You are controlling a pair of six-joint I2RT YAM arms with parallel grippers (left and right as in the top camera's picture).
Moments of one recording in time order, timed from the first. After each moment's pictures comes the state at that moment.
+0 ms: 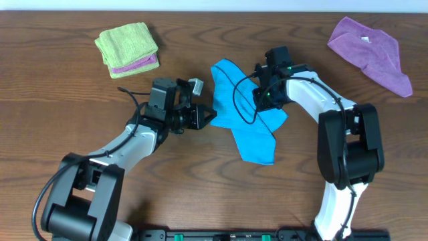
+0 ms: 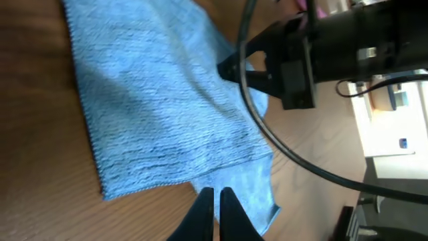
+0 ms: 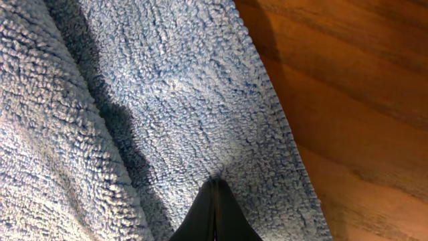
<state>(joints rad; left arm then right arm) -0.33 1.67 0.80 0.11 0.73 -0.46 0.24 2.09 1.41 -0.70 -0.15 -0.03</state>
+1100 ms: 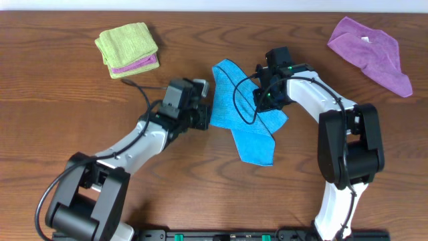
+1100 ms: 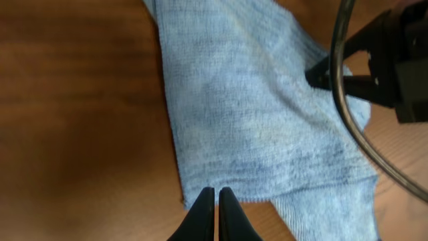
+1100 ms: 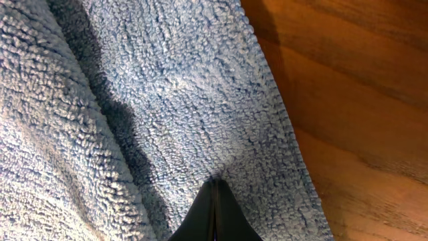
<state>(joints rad) -0.42 1.69 0.91 -0.09 0.34 -0.29 0.24 2.09 1.41 -0.72 -0.16 -0.01</state>
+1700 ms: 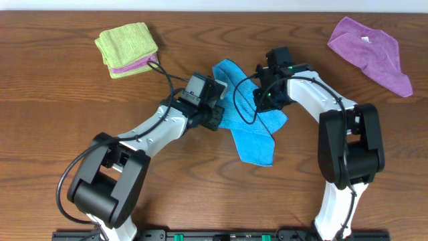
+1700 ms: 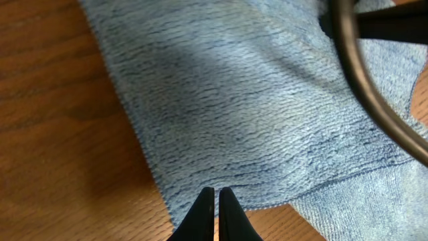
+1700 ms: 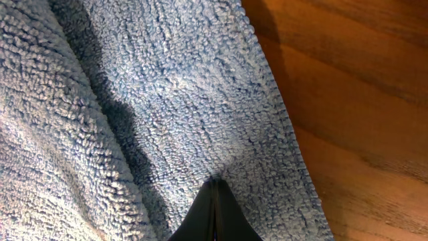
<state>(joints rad) -0.52 1.84 1.09 -0.29 0.26 -0.09 0.23 2.09 1.41 -0.72 -0.18 -0.01</state>
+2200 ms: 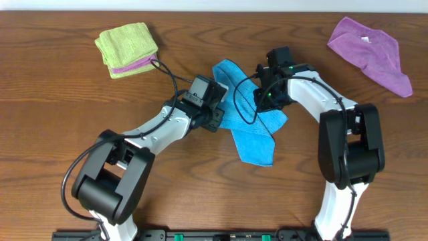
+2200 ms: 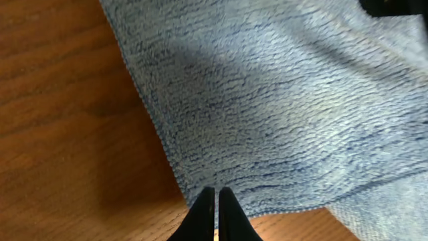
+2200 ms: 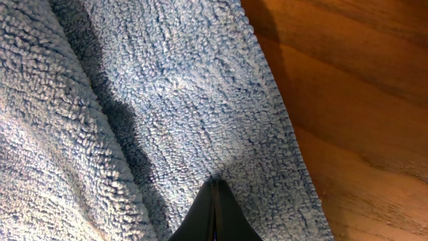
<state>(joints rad) -0.52 1.87 1.09 -0.29 0.18 -0.04 0.23 2.09 1.41 -0.72 -0.18 -0.01</state>
